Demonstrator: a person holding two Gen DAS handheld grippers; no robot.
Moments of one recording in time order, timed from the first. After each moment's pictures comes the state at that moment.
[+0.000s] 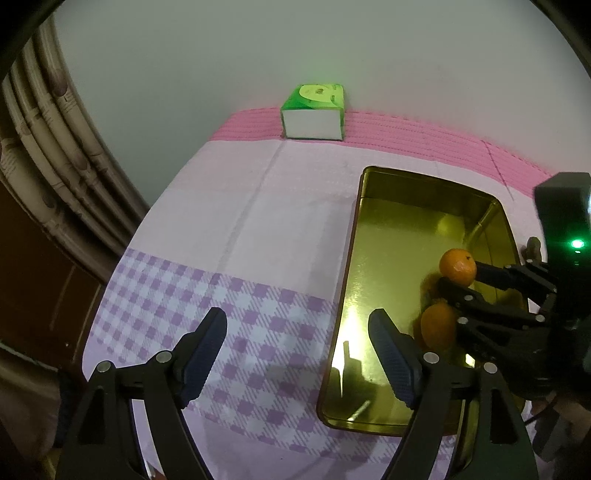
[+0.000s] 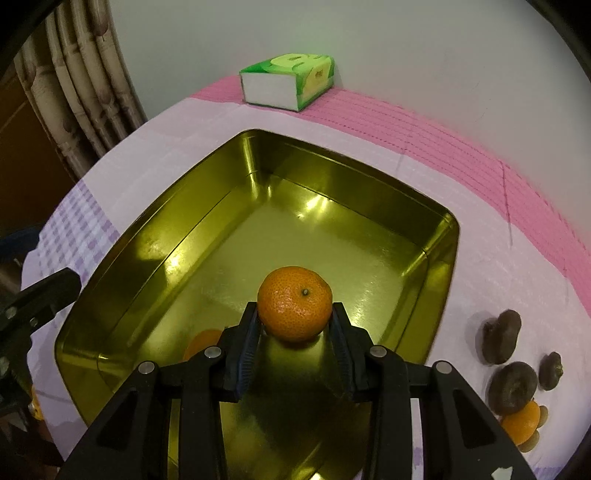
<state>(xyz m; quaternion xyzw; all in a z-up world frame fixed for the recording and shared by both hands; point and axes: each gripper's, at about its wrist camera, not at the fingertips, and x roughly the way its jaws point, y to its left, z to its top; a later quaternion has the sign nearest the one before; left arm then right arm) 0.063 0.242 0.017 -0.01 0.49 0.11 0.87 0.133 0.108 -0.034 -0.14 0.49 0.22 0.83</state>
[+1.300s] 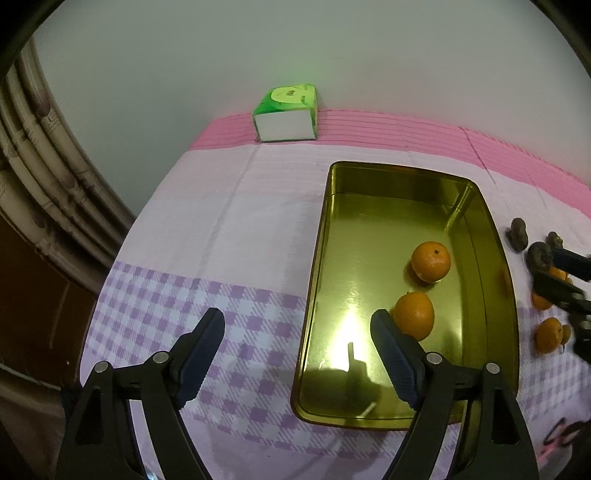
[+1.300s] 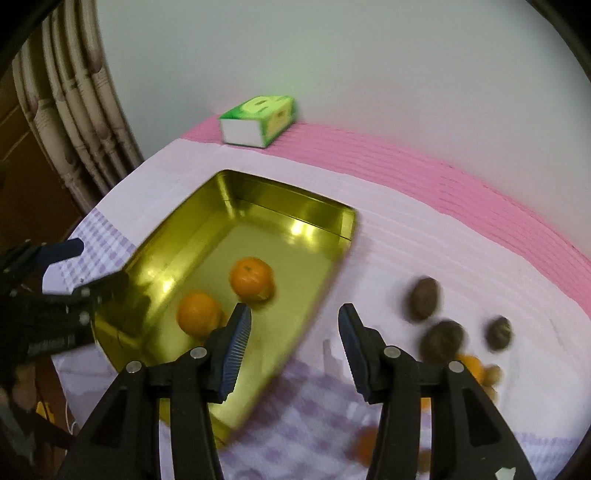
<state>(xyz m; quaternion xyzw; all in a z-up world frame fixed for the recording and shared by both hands) 0.059 0.220 0.016 0.02 0.48 0.08 0.87 0.085 0.016 0.031 -0.09 0.45 0.19 0.87</state>
